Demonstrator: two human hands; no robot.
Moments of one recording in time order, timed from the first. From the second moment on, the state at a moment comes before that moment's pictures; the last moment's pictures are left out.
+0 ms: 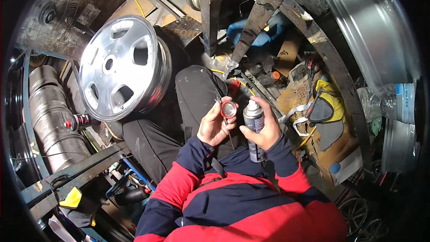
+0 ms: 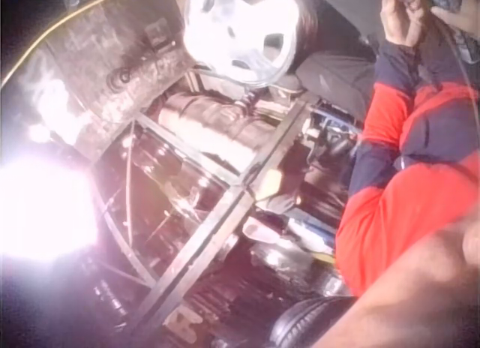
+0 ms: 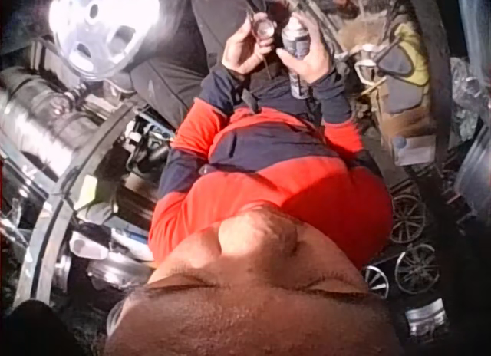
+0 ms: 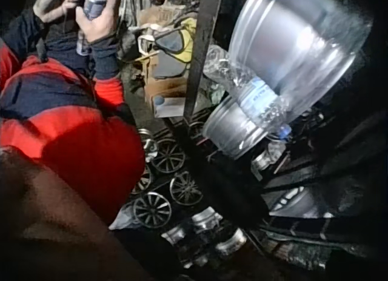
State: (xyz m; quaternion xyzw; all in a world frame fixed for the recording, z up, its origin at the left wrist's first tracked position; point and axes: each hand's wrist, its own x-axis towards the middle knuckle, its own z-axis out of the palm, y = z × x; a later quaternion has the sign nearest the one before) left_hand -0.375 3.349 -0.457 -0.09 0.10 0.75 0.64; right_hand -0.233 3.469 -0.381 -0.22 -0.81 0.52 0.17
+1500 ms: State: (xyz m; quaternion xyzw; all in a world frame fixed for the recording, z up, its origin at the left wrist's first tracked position) left_hand -0.359 3.394 -0.472 0.00 0.30 0.72 0.63; right_hand -0.237 3.501 -0.377 -0.28 -0.93 0.21 -0.08
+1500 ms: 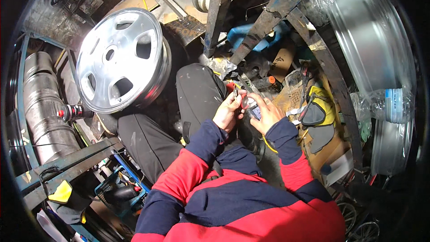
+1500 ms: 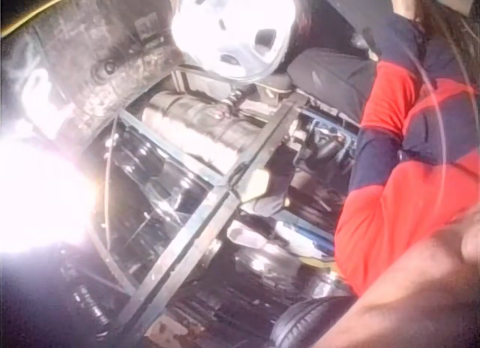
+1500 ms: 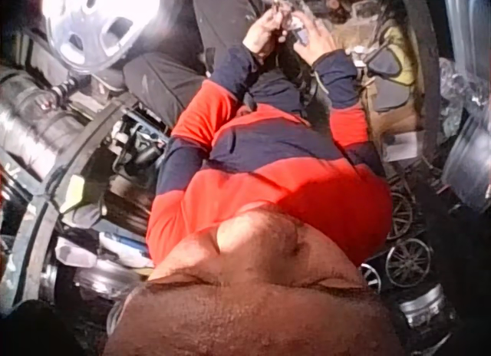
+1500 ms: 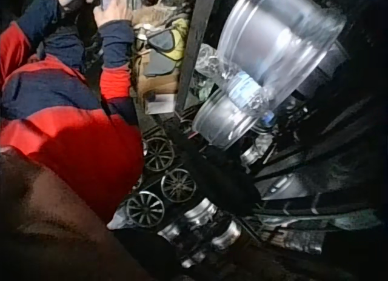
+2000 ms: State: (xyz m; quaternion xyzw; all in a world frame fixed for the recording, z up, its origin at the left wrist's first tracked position) left_hand -0.361 3.391 -0.473 0.01 0.29 0.71 0.64; right_hand -0.244 3.497 -0.361 -0.28 -0.93 0.20 -0.11
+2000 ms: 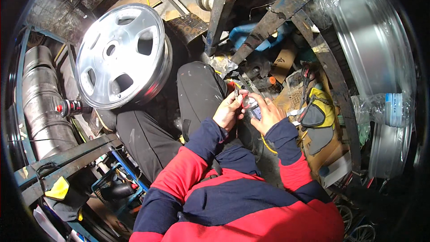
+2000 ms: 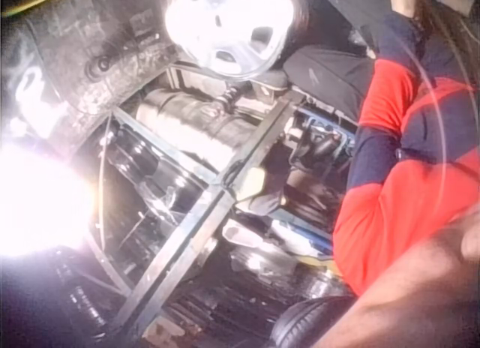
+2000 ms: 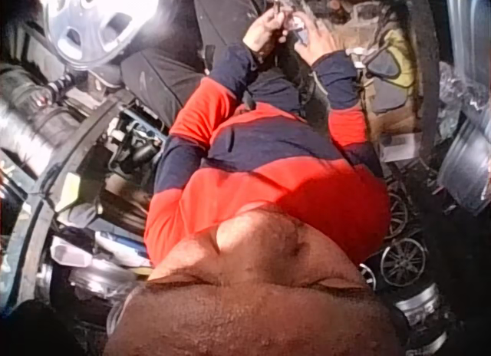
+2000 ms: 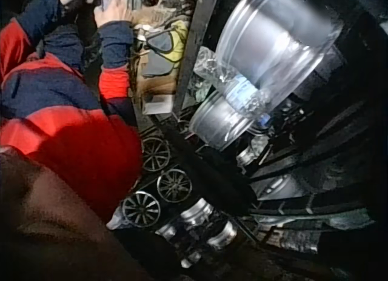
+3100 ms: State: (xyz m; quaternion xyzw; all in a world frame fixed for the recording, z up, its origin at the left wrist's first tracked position) left_hand -0.367 3.389 -0.465 -0.05 0.26 0.76 0.60; right_hand -0.150 3.576 -0.451 -0.40 -0.26 0.84 0.27
